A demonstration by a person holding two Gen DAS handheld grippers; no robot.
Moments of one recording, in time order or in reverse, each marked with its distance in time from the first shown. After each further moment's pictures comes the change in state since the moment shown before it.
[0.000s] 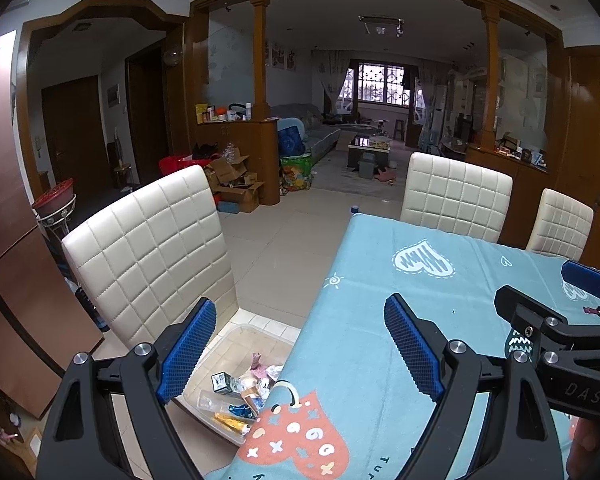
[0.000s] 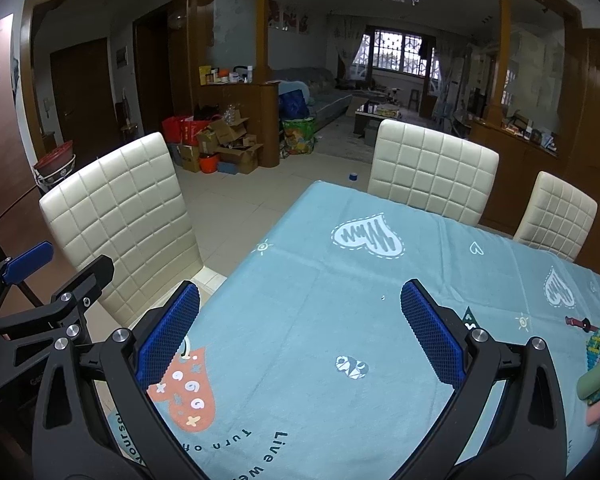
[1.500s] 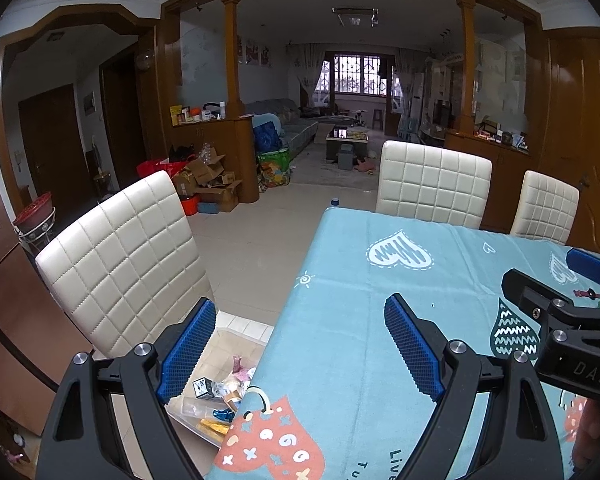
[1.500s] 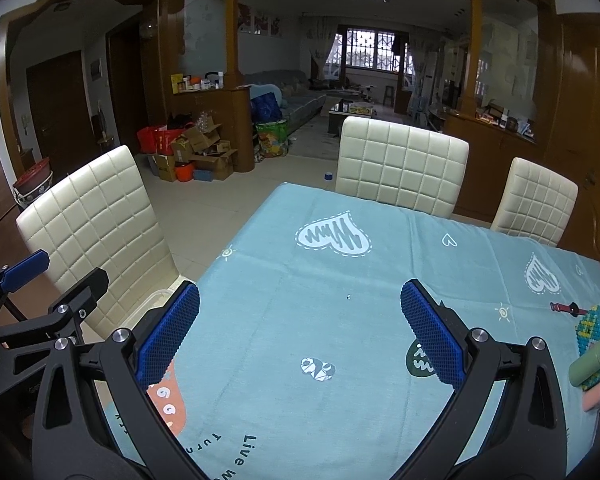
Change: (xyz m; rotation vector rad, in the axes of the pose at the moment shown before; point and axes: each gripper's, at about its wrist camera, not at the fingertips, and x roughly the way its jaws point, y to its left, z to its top) left arm 0.014 -0.038 0.006 0.065 0.028 -0.060; right arm 0.000 -0.041 0.002 0.061 -0.008 -0.072
